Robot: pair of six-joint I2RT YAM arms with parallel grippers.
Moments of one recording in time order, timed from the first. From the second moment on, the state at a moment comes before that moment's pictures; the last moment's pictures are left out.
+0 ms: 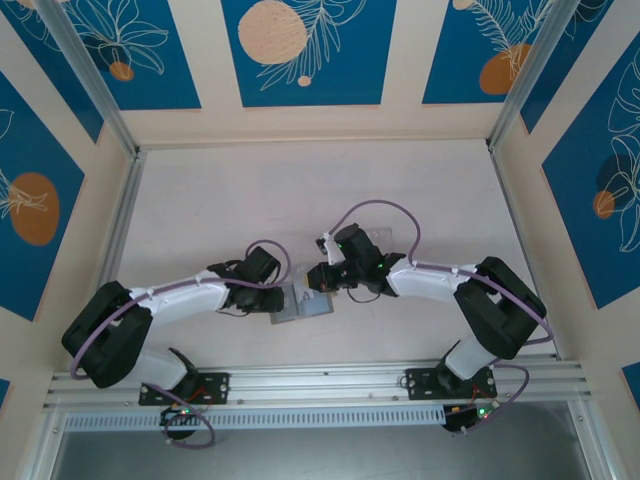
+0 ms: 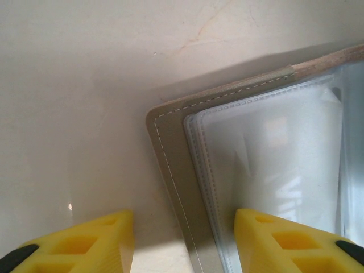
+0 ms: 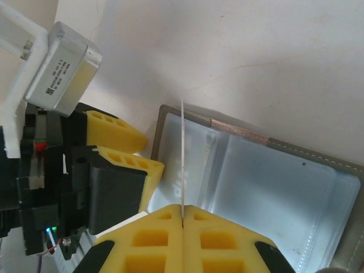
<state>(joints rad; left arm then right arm) -0.72 1.41 0.66 -0.48 0.03 -0.67 0.76 1.56 0.74 0.05 -0.45 0.64</state>
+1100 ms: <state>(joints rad) -0.73 1.42 0.68 -0.49 0.03 -0.67 0.77 1.66 0.72 0.24 -0.37 0.67</state>
